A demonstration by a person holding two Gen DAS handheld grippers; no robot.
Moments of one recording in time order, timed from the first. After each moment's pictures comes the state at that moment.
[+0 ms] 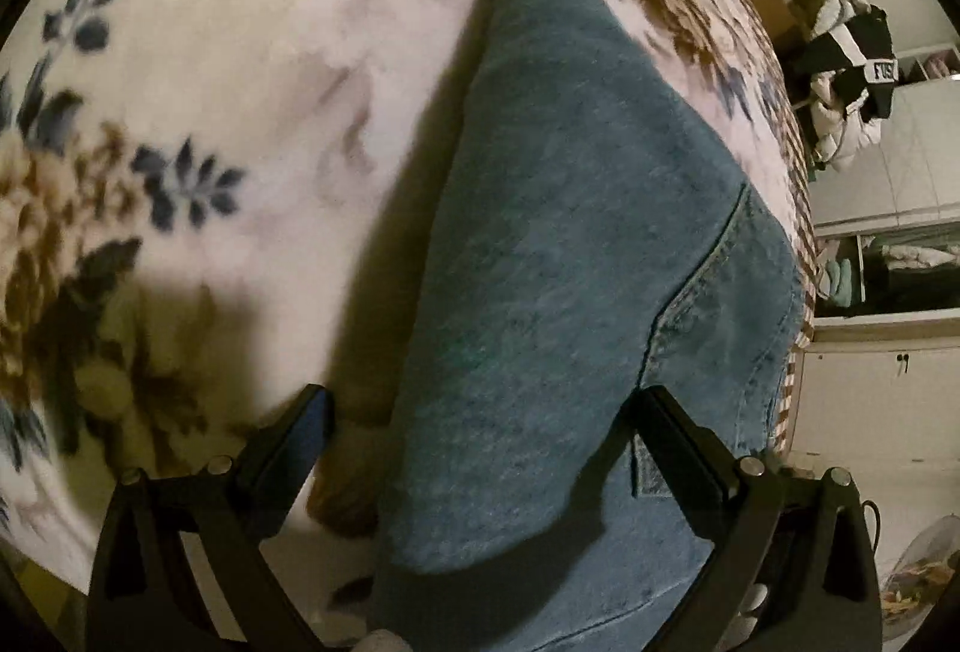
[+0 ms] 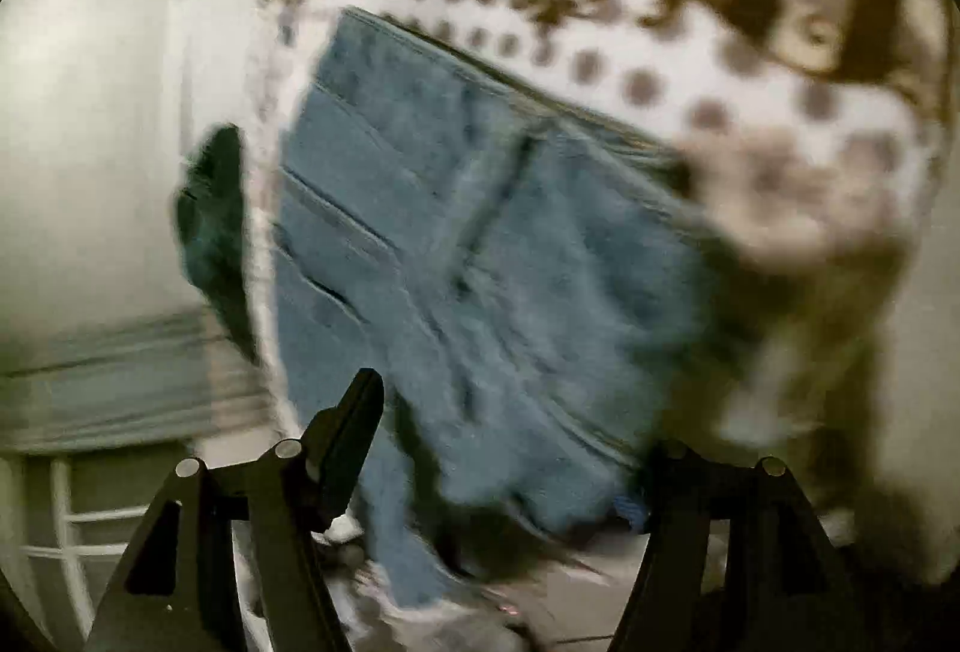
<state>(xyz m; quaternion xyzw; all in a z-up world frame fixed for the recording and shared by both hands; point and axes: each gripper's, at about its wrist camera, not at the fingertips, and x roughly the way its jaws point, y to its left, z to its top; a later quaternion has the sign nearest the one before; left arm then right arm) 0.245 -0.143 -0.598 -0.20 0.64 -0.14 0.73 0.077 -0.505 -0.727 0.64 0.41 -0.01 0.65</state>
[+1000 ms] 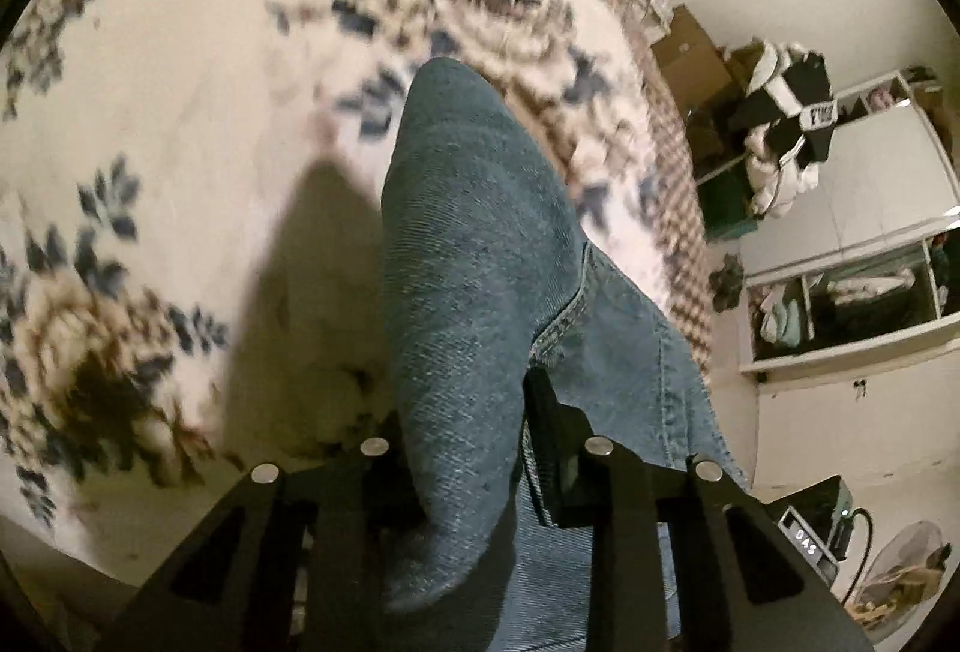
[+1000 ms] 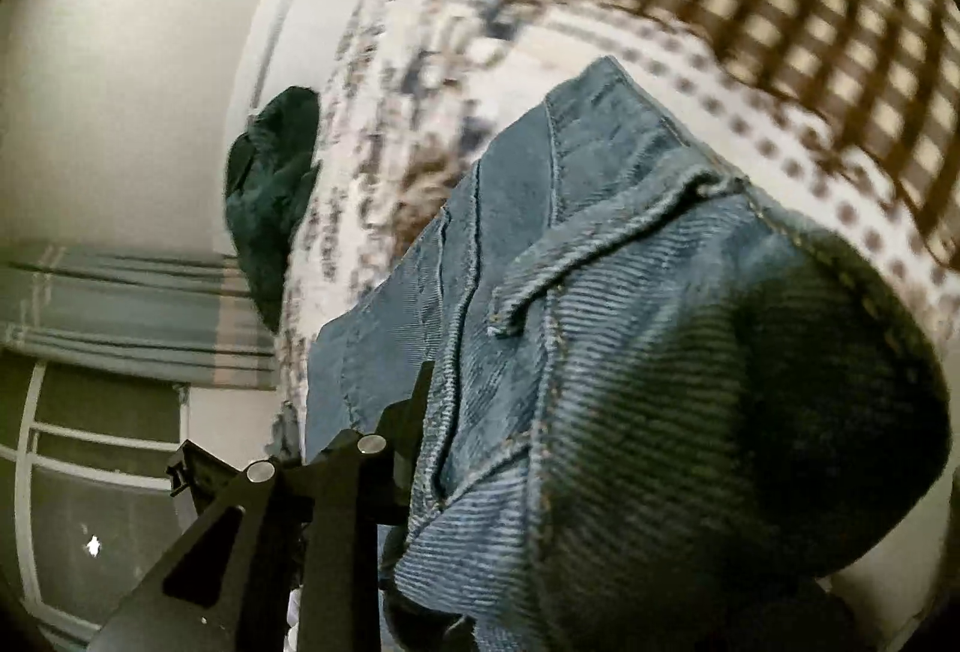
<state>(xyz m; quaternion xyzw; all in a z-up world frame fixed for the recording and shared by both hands) 0.274 -0.145 -0.485 -0.24 0.56 -0.17 0.77 0.149 -0.462 -0.588 0.55 0.39 0.02 0.74</state>
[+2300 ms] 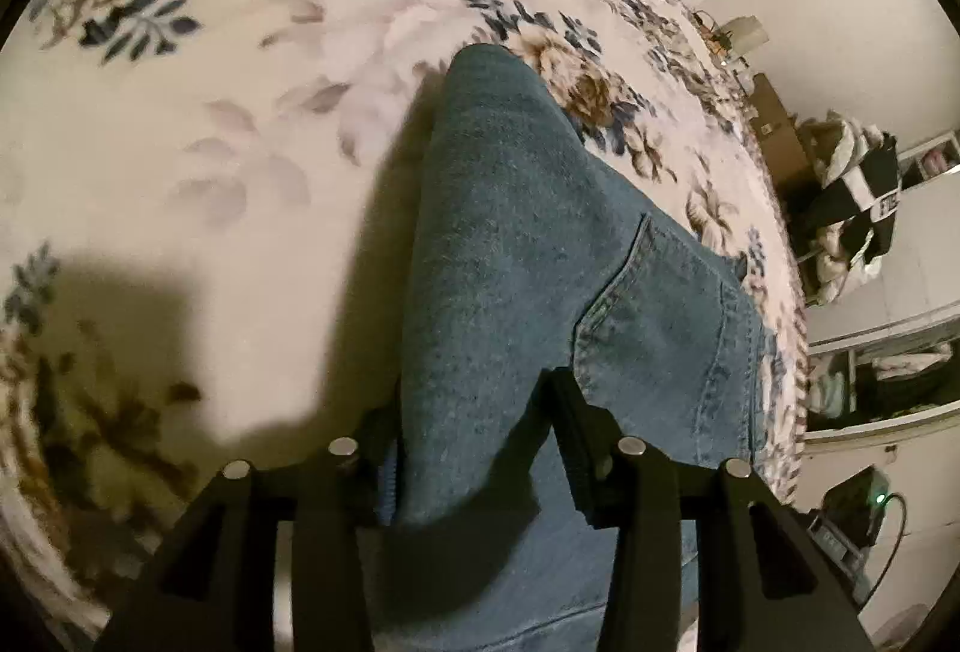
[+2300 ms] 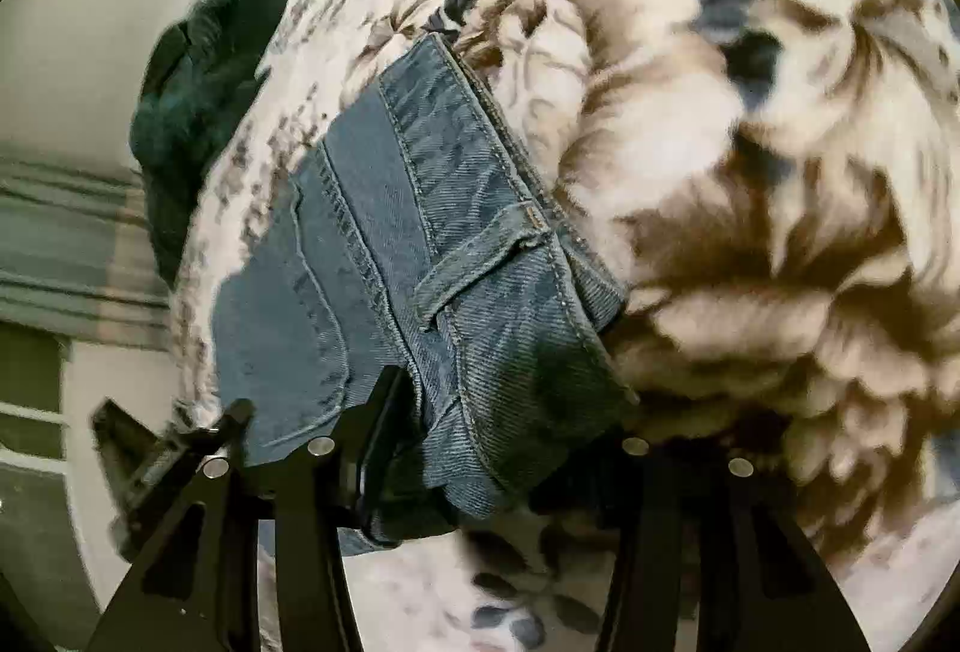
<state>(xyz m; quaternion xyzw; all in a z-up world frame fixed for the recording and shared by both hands) 0.593 0.051 -0.540 -0.21 0.57 -0.12 0.79 0.532 -0.327 -0.637 0.41 0.52 0.00 0.75</state>
